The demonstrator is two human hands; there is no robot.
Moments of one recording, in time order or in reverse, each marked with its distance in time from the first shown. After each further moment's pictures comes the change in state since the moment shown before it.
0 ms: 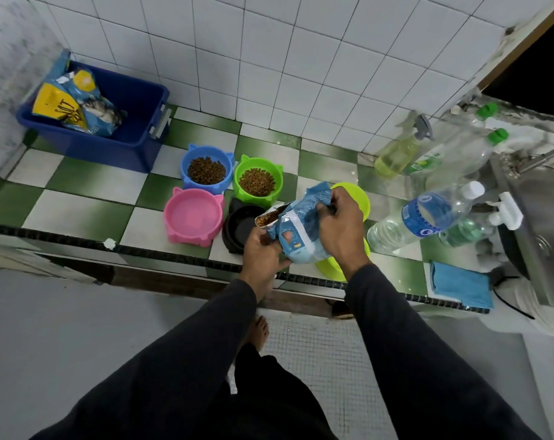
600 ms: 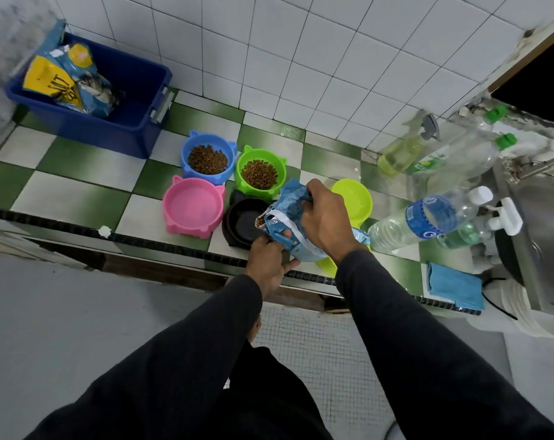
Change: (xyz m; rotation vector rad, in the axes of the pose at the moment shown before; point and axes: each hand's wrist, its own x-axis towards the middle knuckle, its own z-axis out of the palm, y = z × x) left_hand 0.016 -0.014 -0.005 -0.147 -0.004 -0.229; right_hand 0.010 -0.021 0.023 -0.424 -0.218 -0.241
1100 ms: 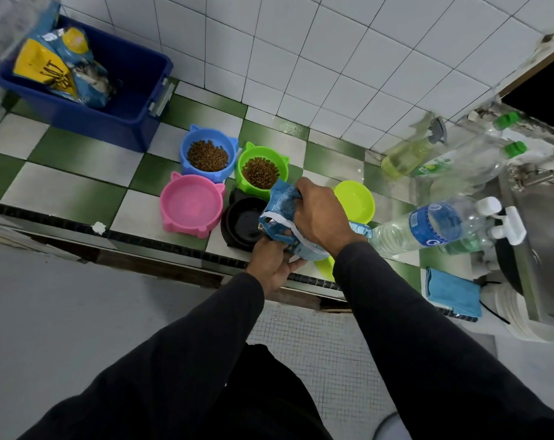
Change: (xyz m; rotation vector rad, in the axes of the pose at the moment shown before) left_hand 0.017 0.001 0.002 -0.124 -0.053 -0.076; right_hand 0.022 -0.008 0.004 -0.168 -0.164 -0.084
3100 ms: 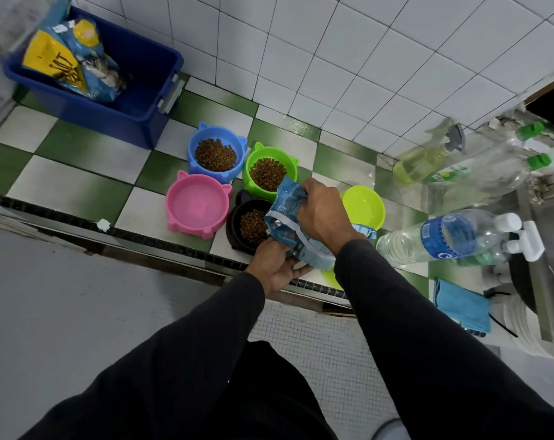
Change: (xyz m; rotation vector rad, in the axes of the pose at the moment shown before) left_hand 0.001 0.013 0.004 0.002 0.012 -0.125; right_hand 0.026 0.000 0.008 0.038 -0.091 0.105
